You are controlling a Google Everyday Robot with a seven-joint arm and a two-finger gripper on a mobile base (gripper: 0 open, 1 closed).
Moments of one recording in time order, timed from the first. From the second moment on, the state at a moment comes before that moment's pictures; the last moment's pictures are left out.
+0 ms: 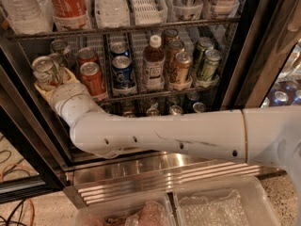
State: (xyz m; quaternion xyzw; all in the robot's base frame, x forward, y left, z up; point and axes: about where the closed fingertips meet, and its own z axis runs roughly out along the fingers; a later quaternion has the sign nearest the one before) arm 0.599 0.264 0.877 -0.28 0.64 0.19 0.69
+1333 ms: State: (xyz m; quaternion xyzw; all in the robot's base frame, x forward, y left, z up) arm 0.557 0.236 0.841 -0.33 0.68 0.19 0.63
